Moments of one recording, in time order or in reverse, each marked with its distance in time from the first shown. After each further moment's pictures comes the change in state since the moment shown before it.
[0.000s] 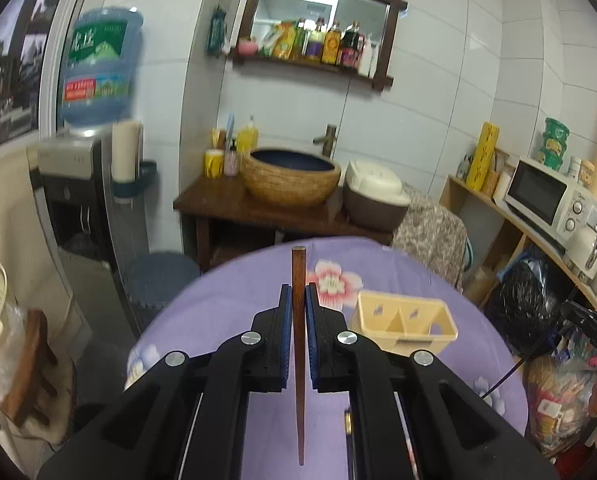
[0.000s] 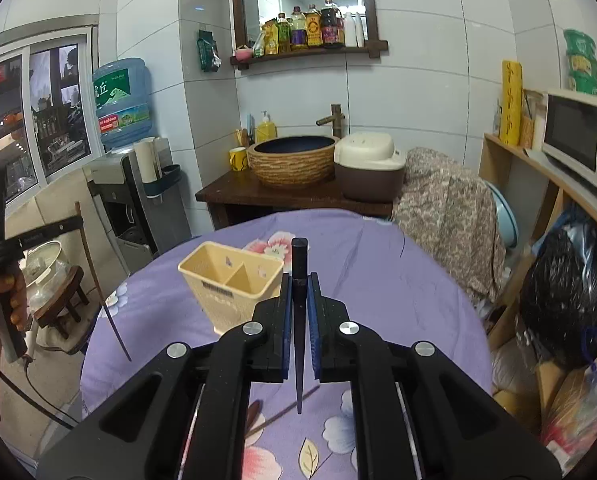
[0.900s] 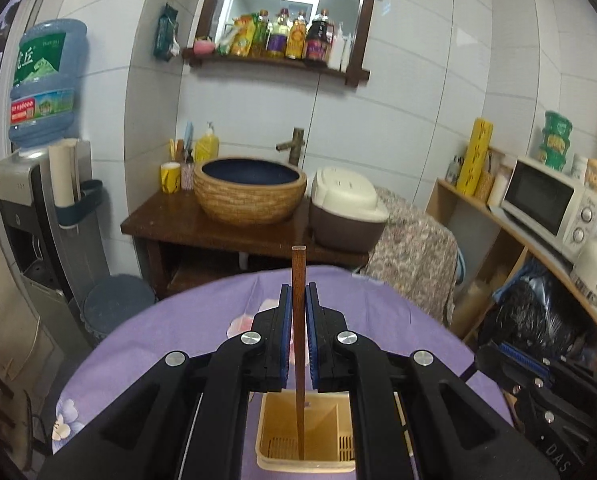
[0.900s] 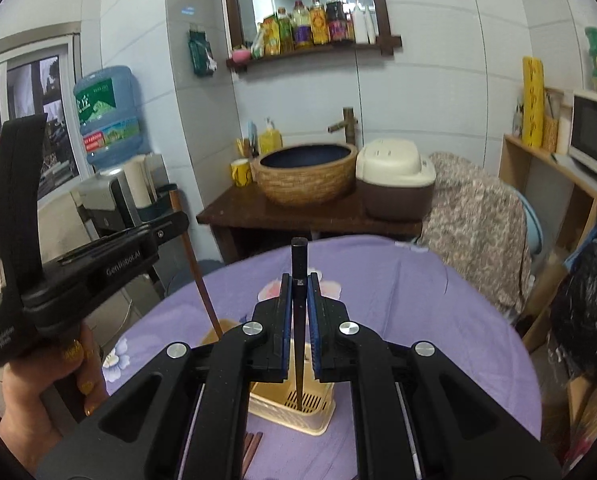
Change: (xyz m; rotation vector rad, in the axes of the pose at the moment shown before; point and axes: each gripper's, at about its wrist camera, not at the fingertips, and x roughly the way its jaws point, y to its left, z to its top) left arm 0.124 -0.086 0.032 0.025 0.014 -0.046; right arm 0.123 0.046 0.041 0.068 0.036 0.012
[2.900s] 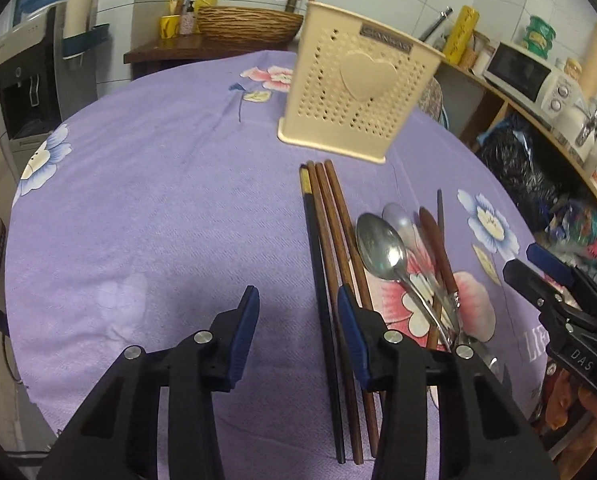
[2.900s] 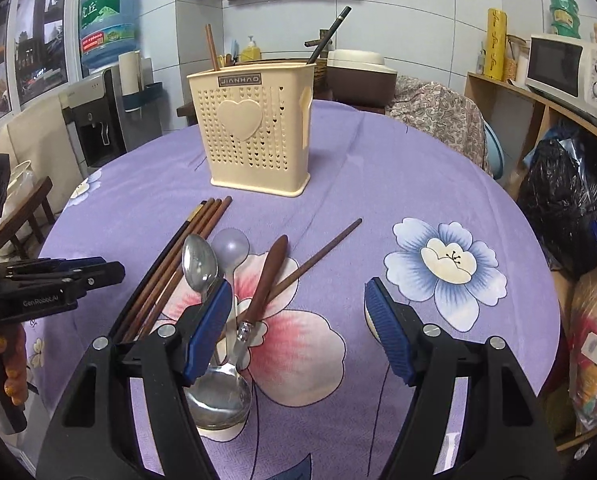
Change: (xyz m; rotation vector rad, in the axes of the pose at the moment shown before) left arm -0.067 0.046 -0.264 -0.009 0.397 -0.091; right arm -0.075 0.009 -0.272 -0.052 0.140 -0.139
